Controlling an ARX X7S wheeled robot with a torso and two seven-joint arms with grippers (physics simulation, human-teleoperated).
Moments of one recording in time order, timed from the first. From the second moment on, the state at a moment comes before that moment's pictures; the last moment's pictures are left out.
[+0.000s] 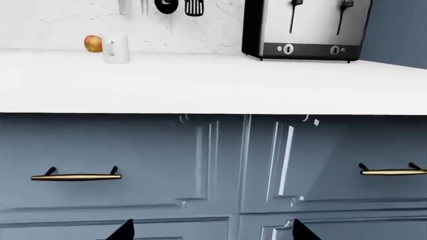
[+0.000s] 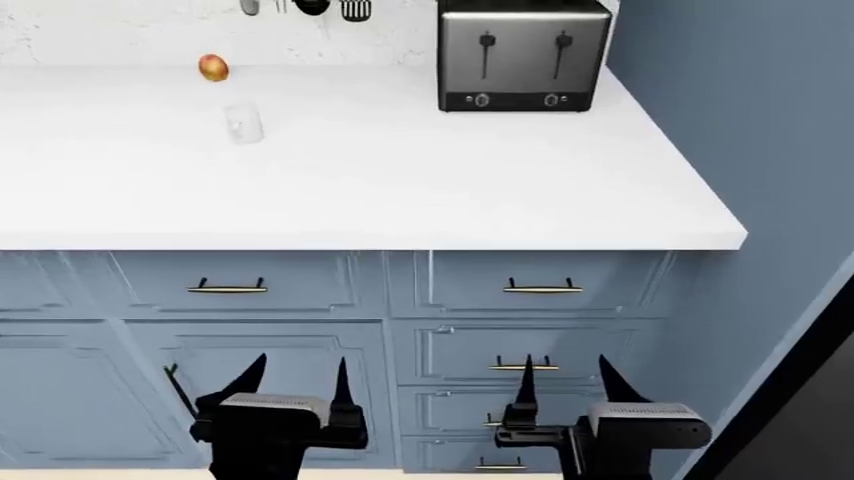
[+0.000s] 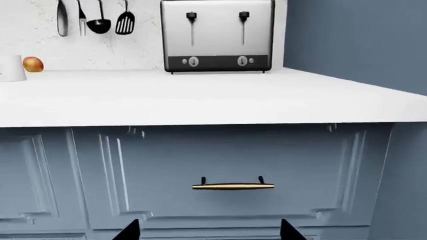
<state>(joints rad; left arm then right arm) 0.01 -0.07 0.08 0.07 -0.10 -0.06 -0.01 -0.01 0.07 -0.08 0.02 0.08 -0.10 0.08</state>
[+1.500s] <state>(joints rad) -1.01 -0.12 0.08 -0.61 -0.17 -0.25 -0.19 0.80 0.30 -0.10 0.09 0.29 0.60 -0.01</state>
